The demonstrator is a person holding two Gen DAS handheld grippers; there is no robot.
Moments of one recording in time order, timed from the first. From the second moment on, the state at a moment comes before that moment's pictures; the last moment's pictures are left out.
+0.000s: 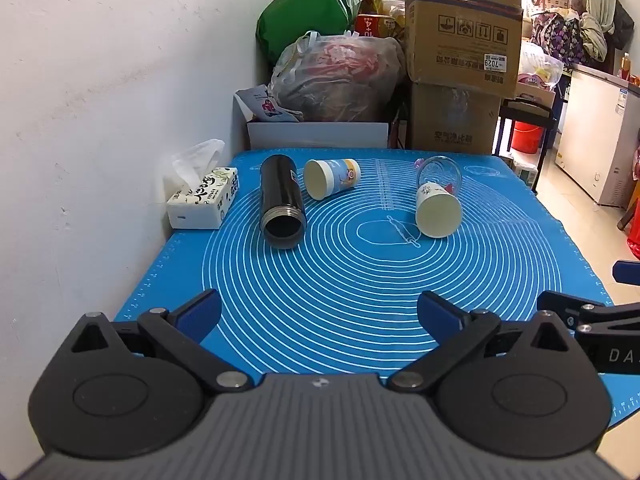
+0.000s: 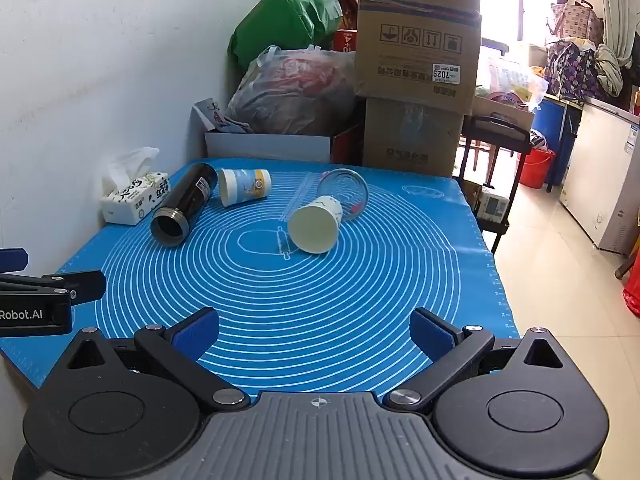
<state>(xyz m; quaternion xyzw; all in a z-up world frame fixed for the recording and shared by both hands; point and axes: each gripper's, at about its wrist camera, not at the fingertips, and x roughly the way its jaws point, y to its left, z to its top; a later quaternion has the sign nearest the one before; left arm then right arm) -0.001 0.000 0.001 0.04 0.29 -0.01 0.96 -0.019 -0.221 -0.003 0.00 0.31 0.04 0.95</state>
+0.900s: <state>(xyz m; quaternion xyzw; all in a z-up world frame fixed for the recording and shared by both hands) -0.002 -0.003 -0.002 0.04 0.30 -0.02 0.95 -0.019 -0.221 -0.003 0.00 0.31 0.04 0.95</state>
